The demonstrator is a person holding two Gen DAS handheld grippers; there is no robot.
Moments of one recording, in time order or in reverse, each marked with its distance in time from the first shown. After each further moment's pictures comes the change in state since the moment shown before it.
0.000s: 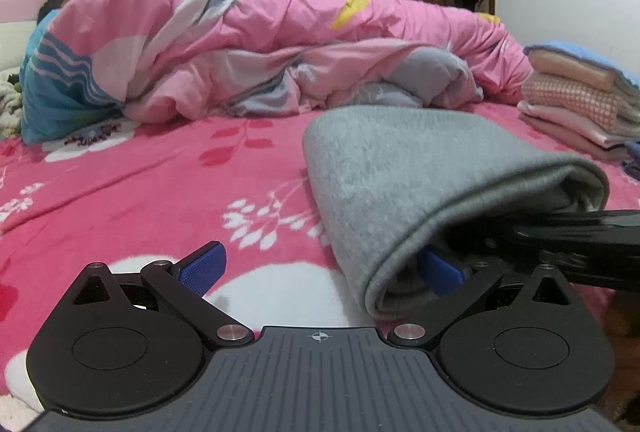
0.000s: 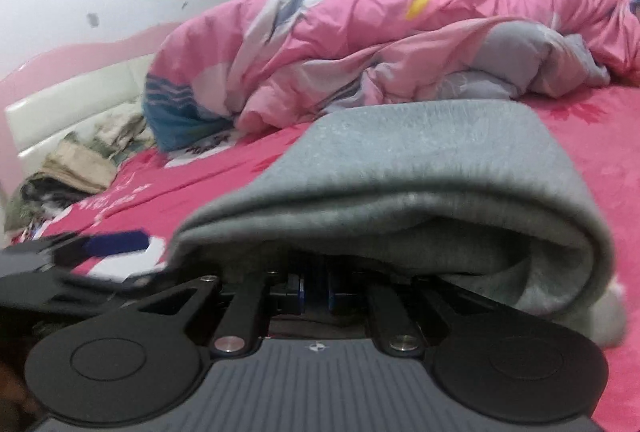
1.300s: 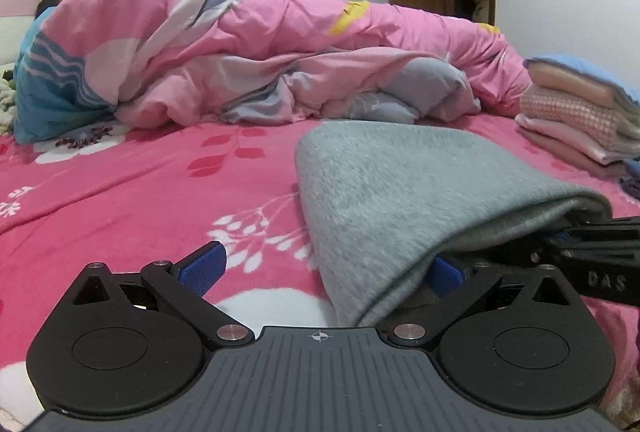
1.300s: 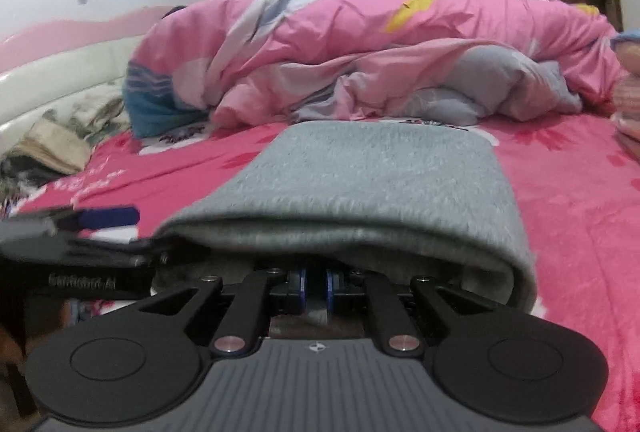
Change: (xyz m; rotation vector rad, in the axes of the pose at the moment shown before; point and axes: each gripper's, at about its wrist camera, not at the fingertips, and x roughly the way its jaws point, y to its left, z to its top) left arm 0.008 -0.004 0.014 -0.028 -0.024 -0.001; right arm -0.033 -0.002 0.011 -0.093 0.020 -0.080
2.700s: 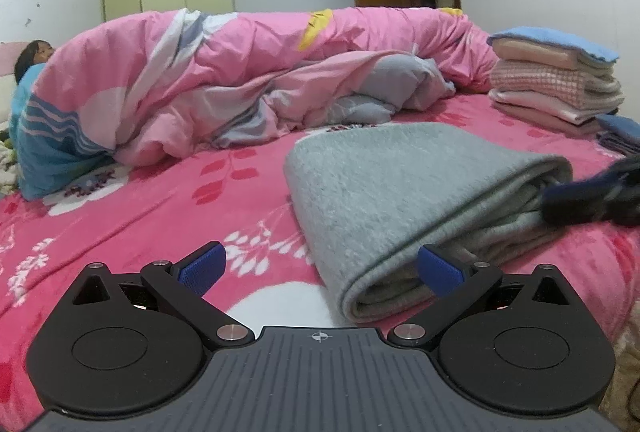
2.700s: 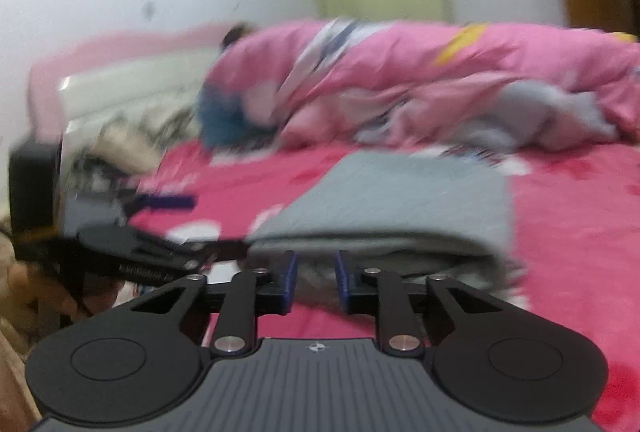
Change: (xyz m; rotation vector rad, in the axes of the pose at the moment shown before) left arm -0.035 -0.015 0.001 0.179 0.002 -0.017; right arm -0.057 -0.001 0.000 -0.083 -0.017 0.148
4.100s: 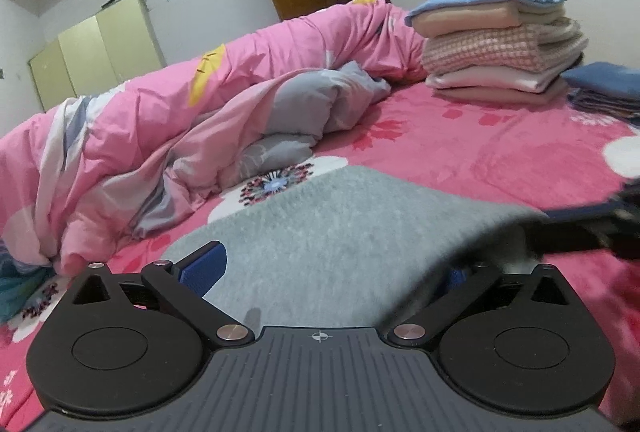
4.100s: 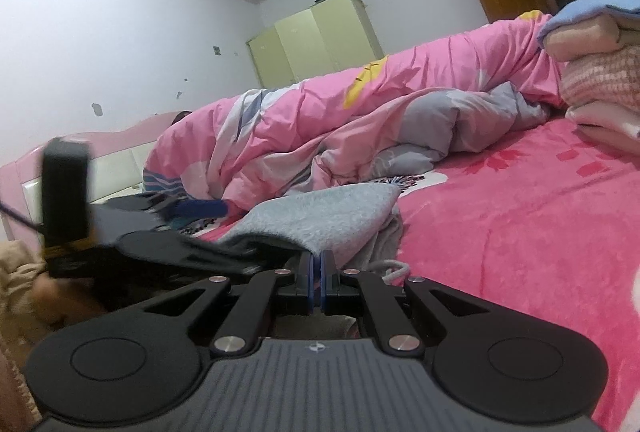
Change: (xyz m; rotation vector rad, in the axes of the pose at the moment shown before) left arm 0.067 -0.111 0.050 0.264 -0.042 -0.053; right arm -0.038 -0.111 -0.044 0.249 -0.256 -0.053
